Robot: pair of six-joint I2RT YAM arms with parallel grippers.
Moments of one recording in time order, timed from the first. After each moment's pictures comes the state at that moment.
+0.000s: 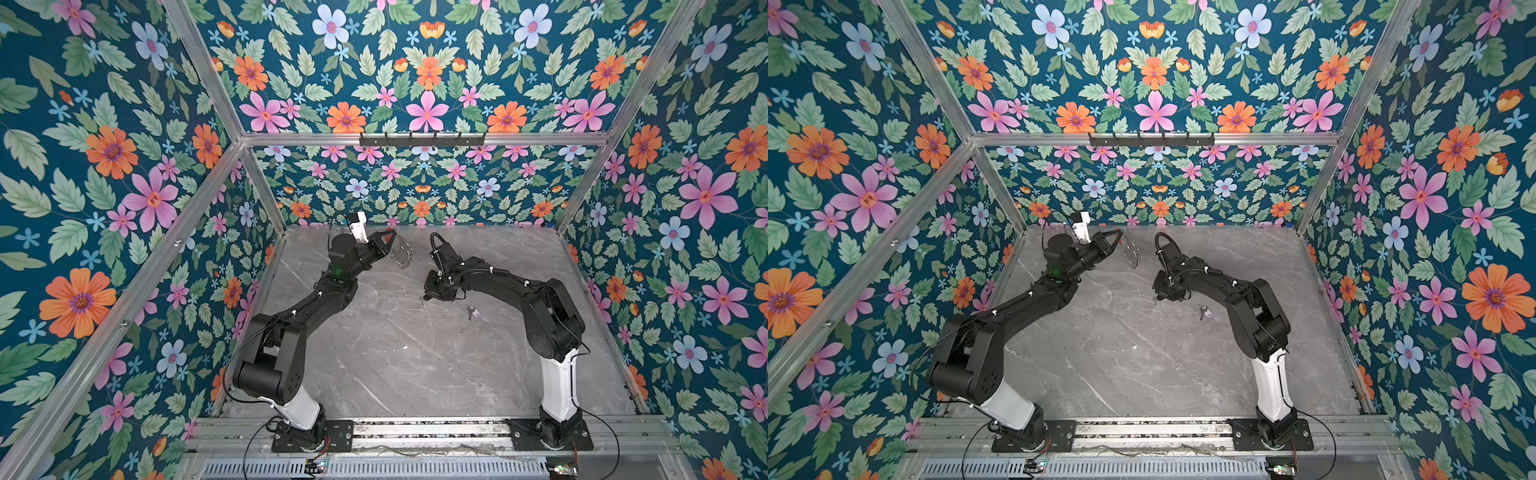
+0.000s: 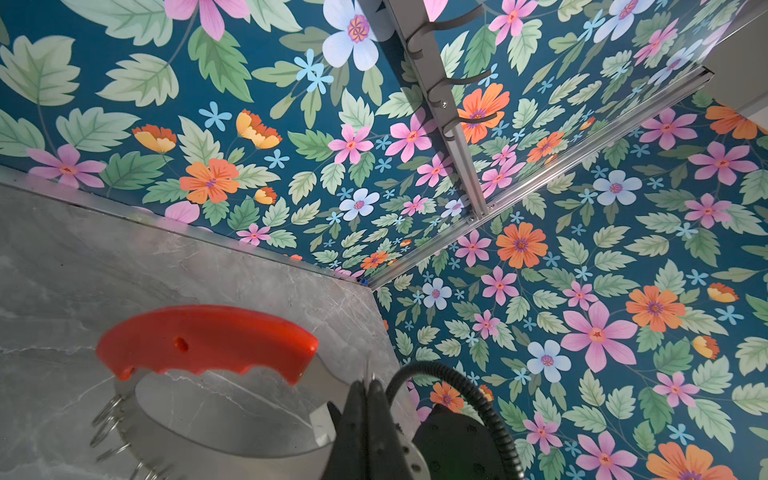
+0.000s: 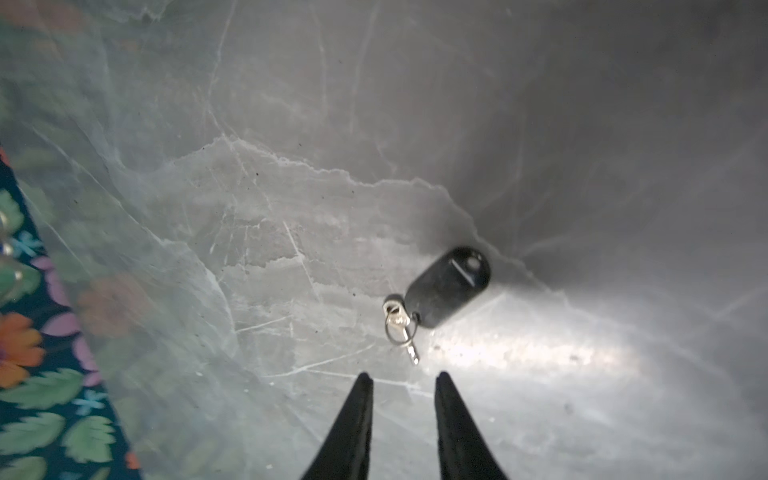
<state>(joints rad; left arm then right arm) -0.34 1.61 1.01 0.61 0.40 -0.92 0.58 2.03 1.51 -0.56 -0.15 1.00</state>
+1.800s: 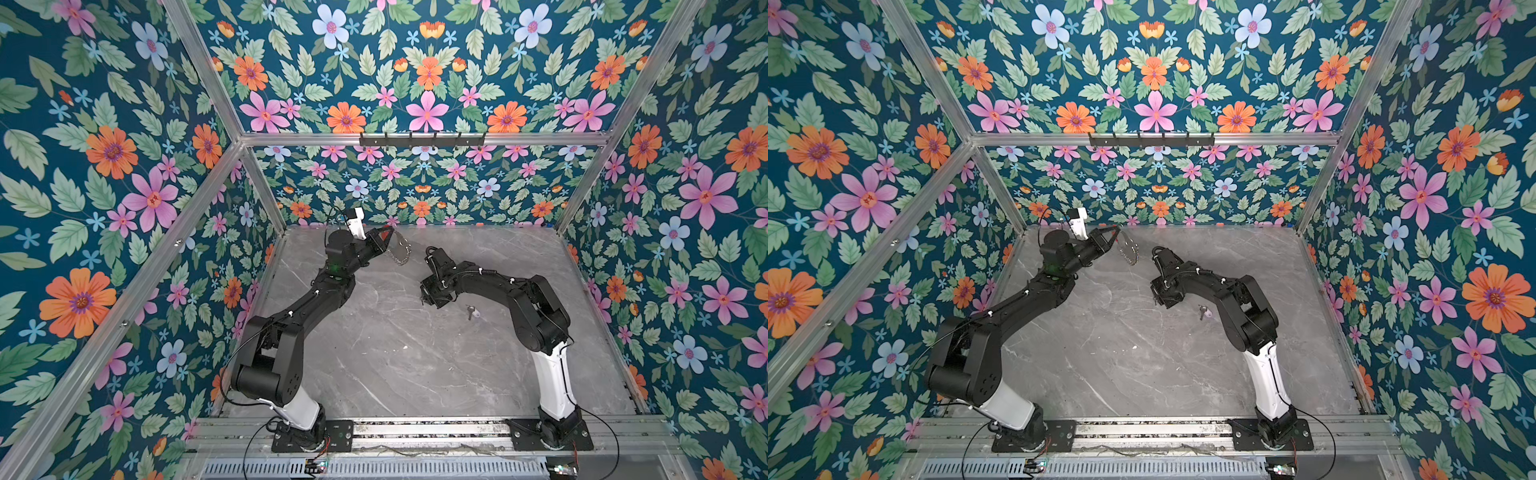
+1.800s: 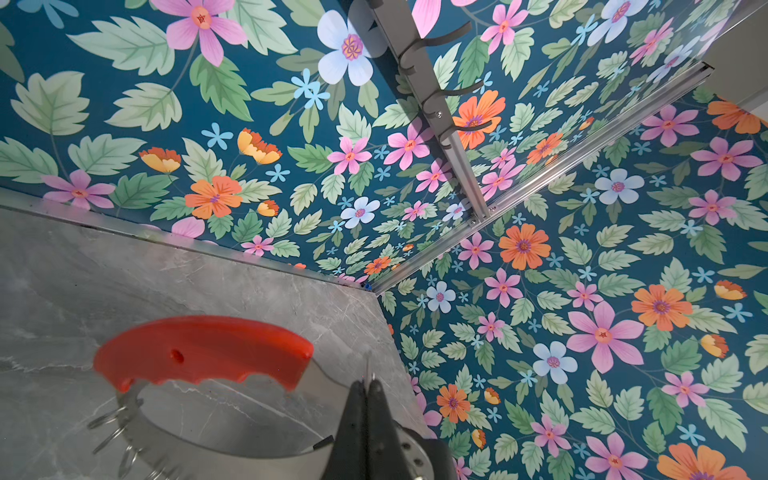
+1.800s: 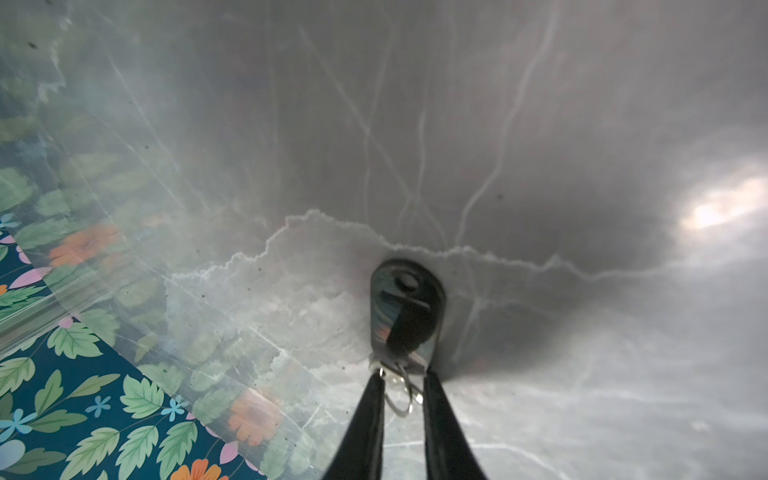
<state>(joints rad) -0.32 1.60 1.05 0.57 0.41 -0.88 0.58 2.15 1.56 -0.52 -0.17 1.54</state>
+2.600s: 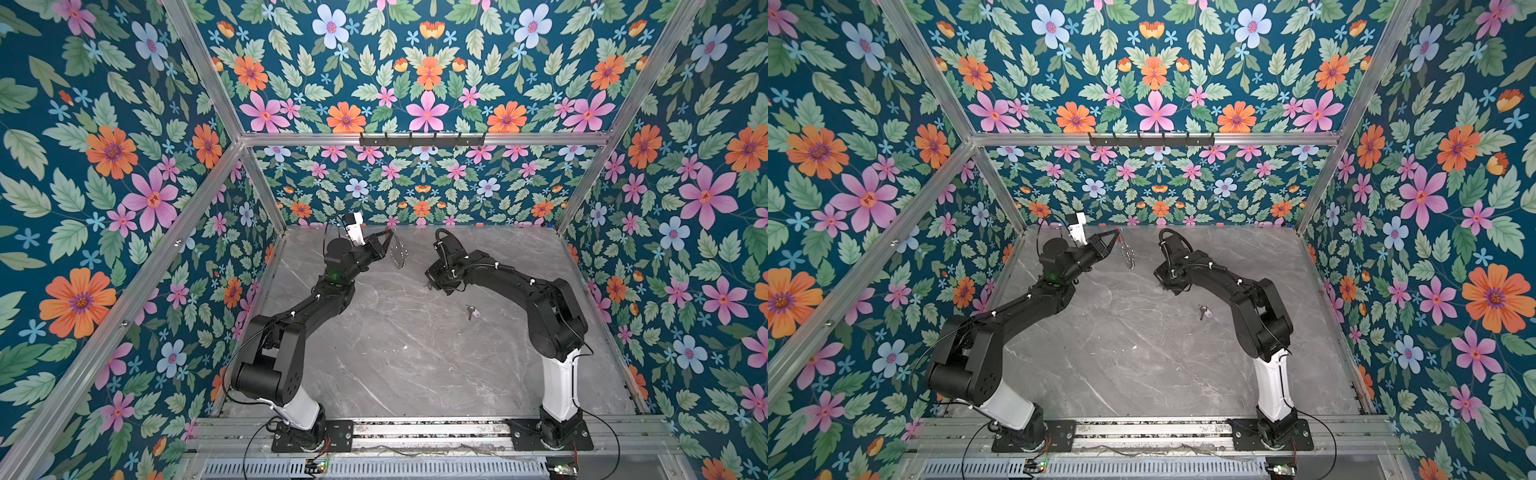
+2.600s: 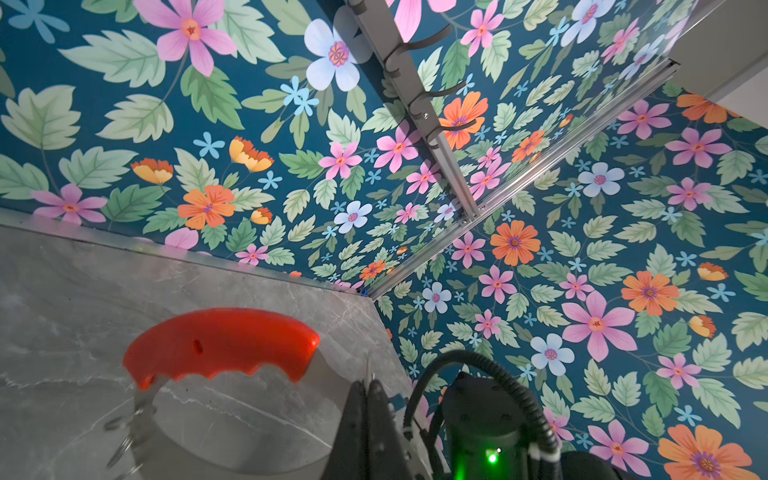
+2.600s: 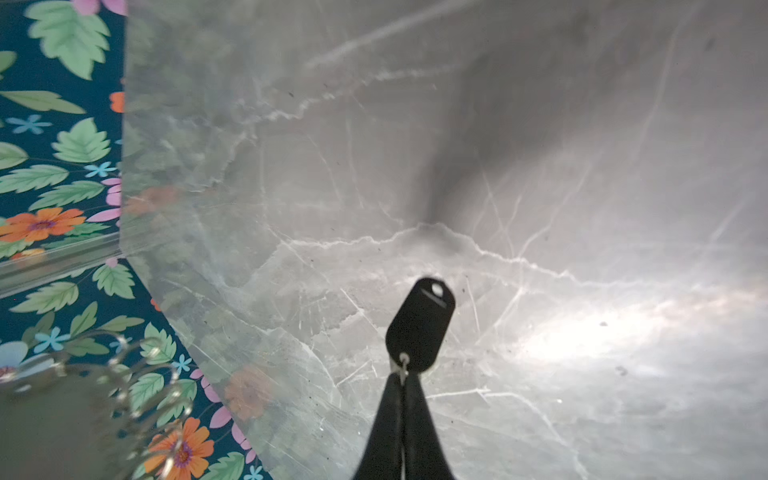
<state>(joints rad) -0.31 1.61 0.97 0.73 0.41 -0.87 0.53 2.02 1.59 -0.57 -0.11 1.25</state>
